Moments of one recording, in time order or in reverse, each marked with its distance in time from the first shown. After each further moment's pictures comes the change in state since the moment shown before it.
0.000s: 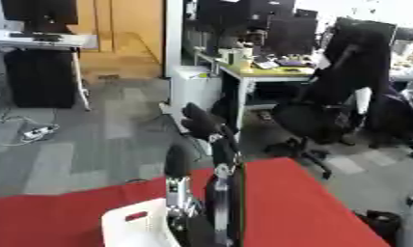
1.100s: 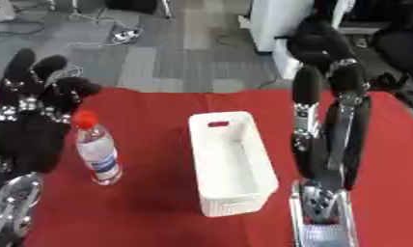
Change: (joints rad) left arm 0.022 -0.019 0.000 0.111 -0.069 0.106 -0.080; right arm 0.052 -0.056 -0.028 0.020 -0.138 0.046 0.038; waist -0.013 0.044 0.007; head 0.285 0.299
